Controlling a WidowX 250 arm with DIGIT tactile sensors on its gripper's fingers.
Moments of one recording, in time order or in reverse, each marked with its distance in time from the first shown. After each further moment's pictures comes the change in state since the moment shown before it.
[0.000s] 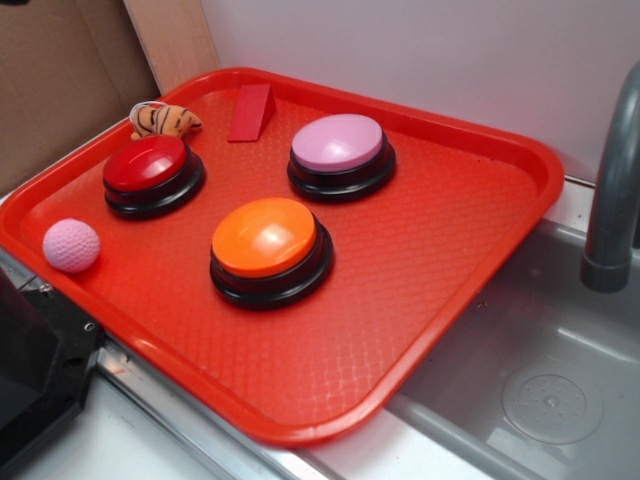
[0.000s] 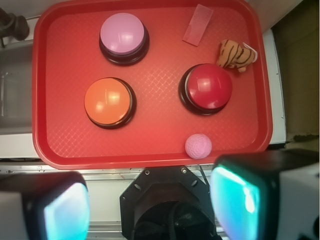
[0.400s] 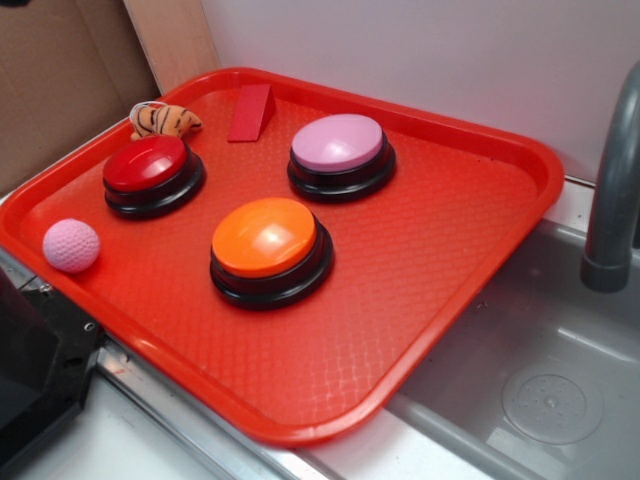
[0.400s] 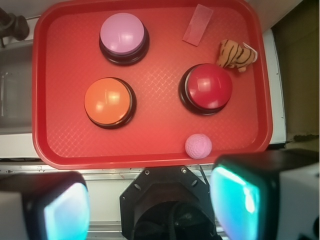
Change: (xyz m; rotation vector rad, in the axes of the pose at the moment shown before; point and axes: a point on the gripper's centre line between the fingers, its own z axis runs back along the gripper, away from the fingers) arm -0.003 0.001 -0.006 0.001 0.018 -0.008
